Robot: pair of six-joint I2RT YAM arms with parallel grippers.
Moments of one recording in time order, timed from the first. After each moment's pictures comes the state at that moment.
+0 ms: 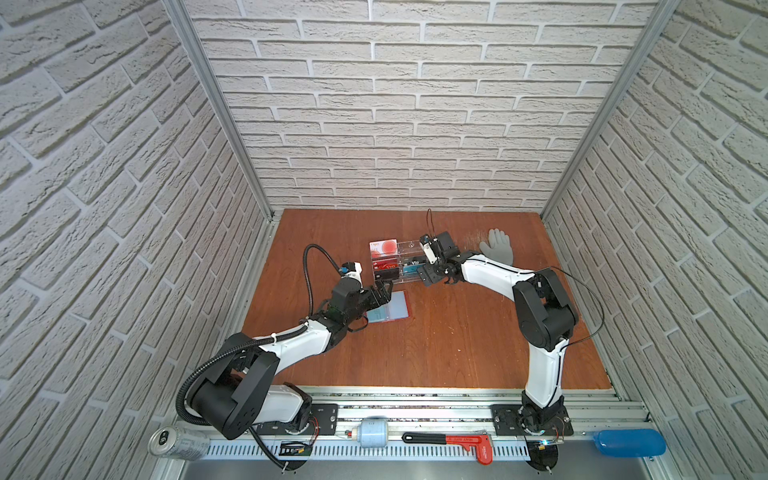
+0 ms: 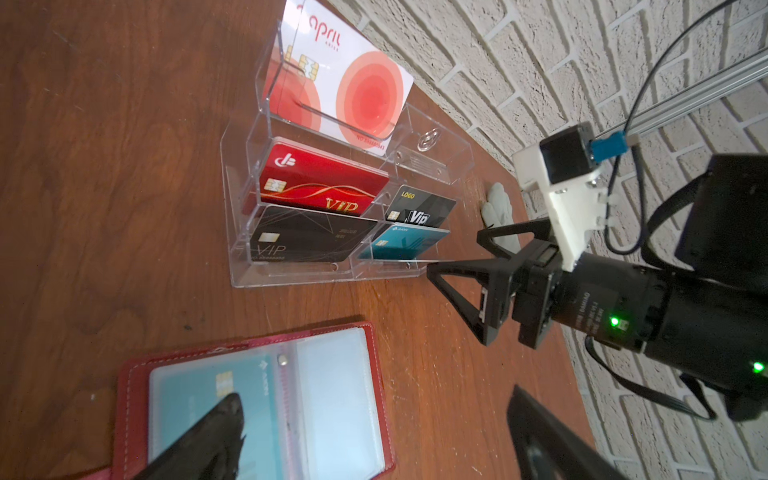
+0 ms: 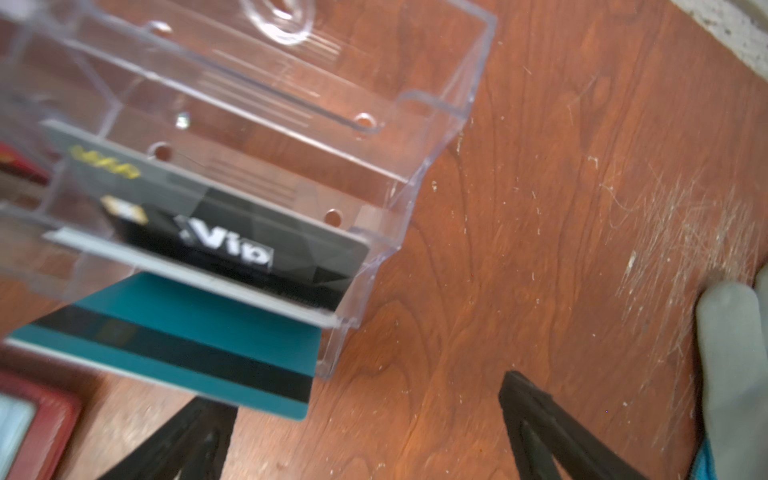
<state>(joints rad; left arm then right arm) -0.55 1.35 0.50 0.39 0.06 -0.80 0.45 2.01 1.41 -0.39 0.19 -0.03</state>
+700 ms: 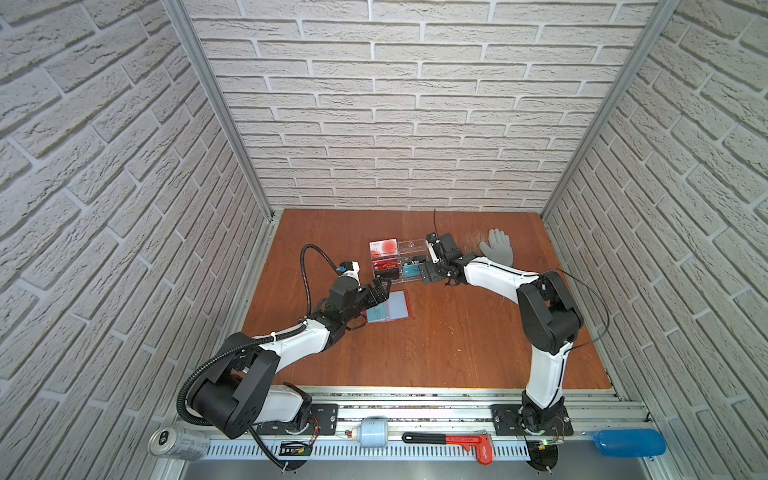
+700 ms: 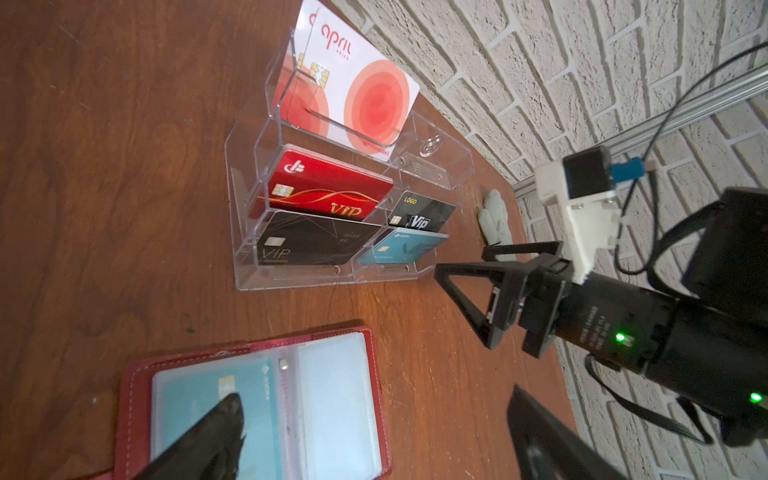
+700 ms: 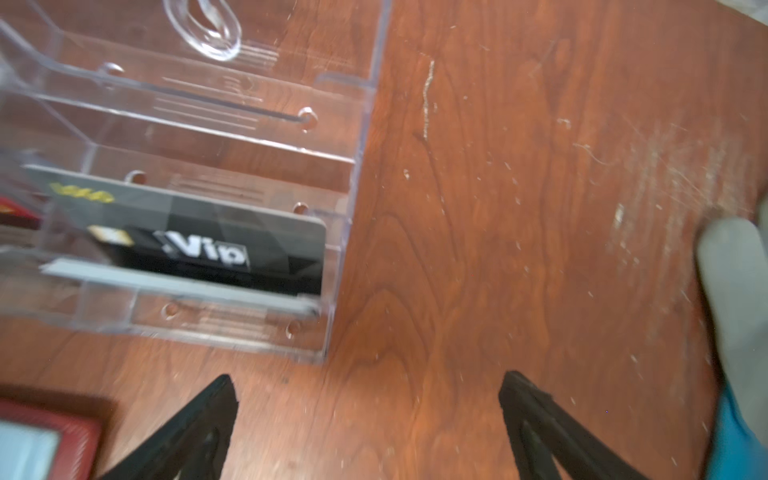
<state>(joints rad) -0.52 1.35 0.50 0.40 0.09 -0.83 0.45 1.91 1.32 -0.36 0.21 0.12</state>
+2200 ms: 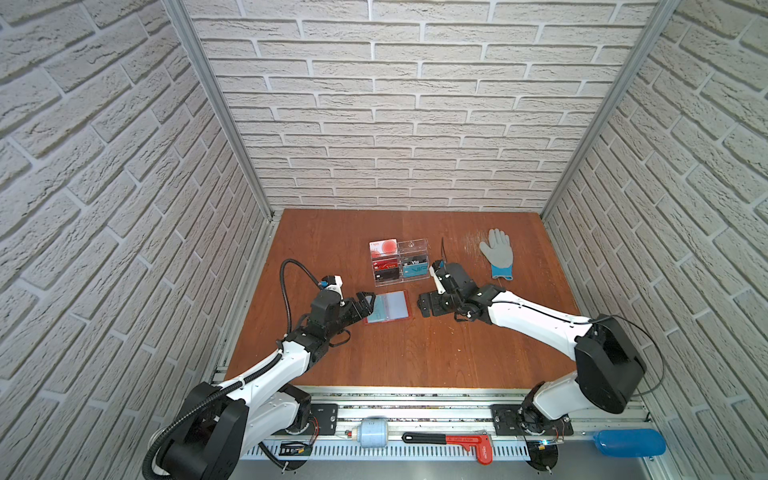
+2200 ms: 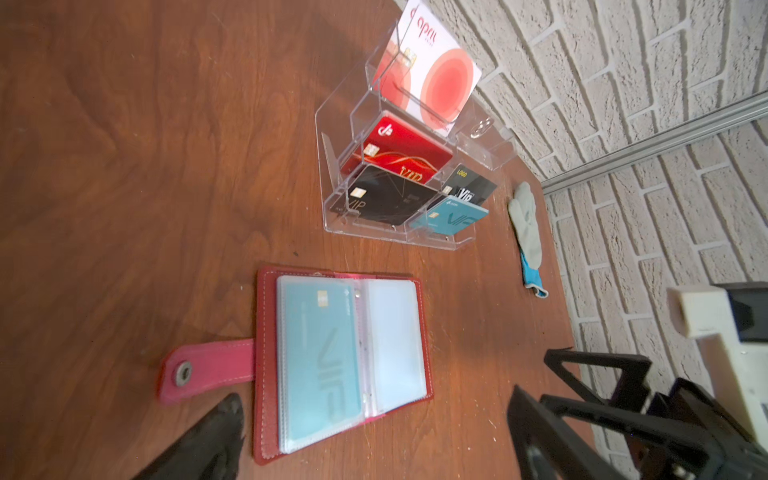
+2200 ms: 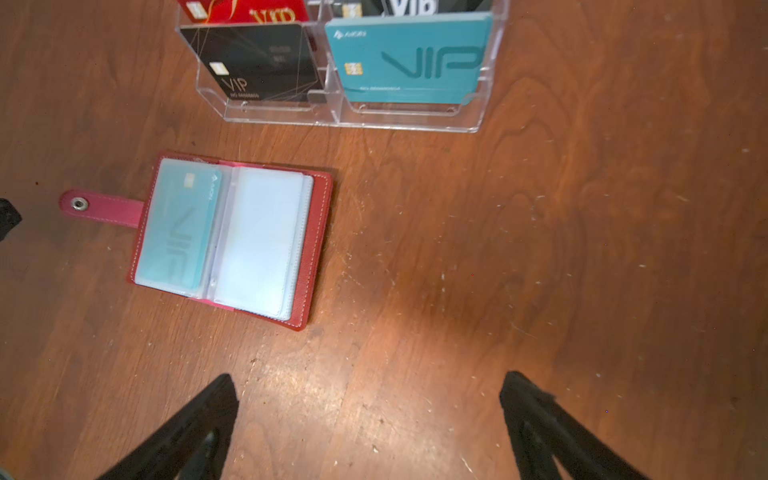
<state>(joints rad) -0.45 1.09 0.36 0.19 0.14 -0.83 0.64 1.55 0.98 -0.41 0.07 0.43</state>
